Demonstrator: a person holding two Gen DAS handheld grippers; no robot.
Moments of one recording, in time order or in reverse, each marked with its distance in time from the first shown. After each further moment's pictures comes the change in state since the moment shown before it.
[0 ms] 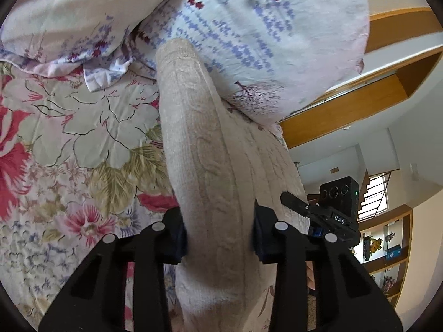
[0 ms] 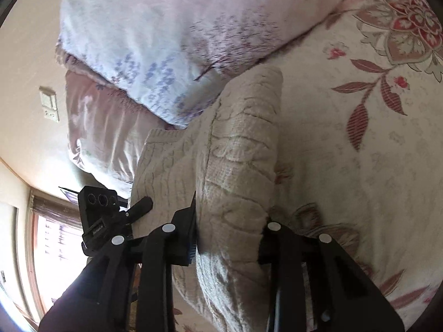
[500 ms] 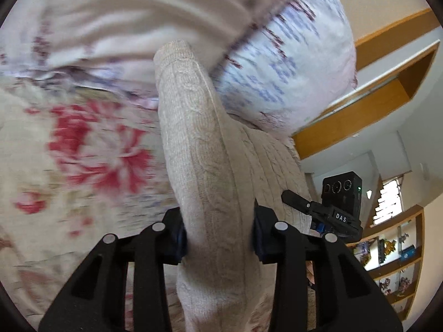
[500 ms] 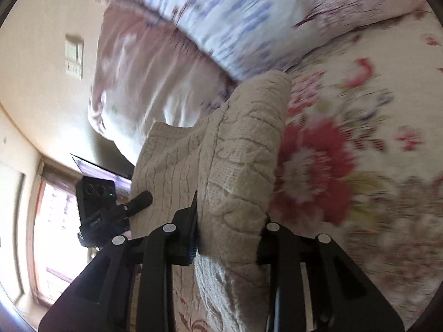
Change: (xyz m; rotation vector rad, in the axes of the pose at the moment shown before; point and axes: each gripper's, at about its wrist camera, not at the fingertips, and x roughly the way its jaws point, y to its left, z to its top) left arm -0.133 0.048 -0.022 0.017 -0.087 0.103; right arm 0.083 0.090 -0.043 -0.149 0.064 0.086
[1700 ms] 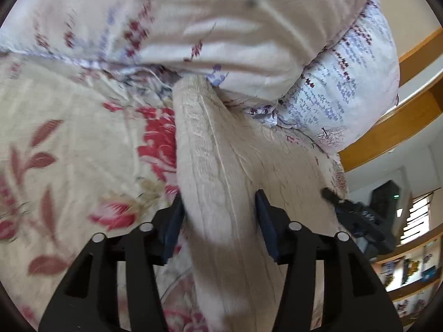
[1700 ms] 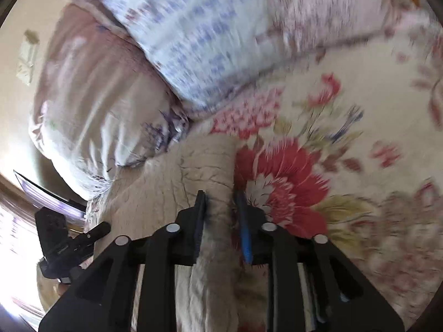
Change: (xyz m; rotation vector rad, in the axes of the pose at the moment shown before) left arm -0.020 0.061 -0.005 -0.036 -0.081 0.212; right arm 0.010 -0.001 0.002 -0.019 -0.186 -0.335
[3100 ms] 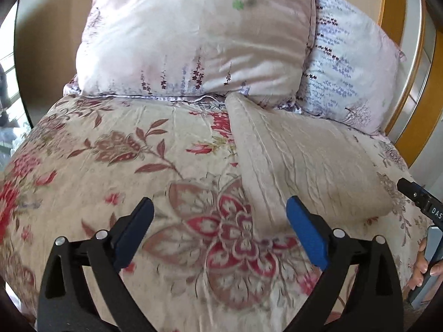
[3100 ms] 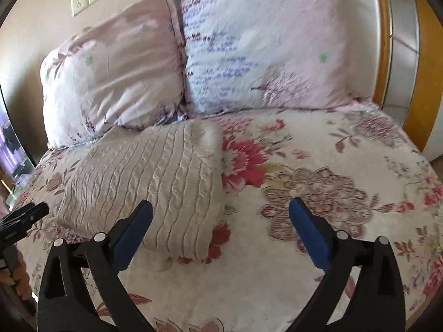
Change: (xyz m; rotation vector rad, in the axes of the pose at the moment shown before) left arm -0.089 -0.040 -0.134 0.200 -0.298 0.426; right arm -0.095 0.050 -0.117 -0.360 -0.261 -0.343
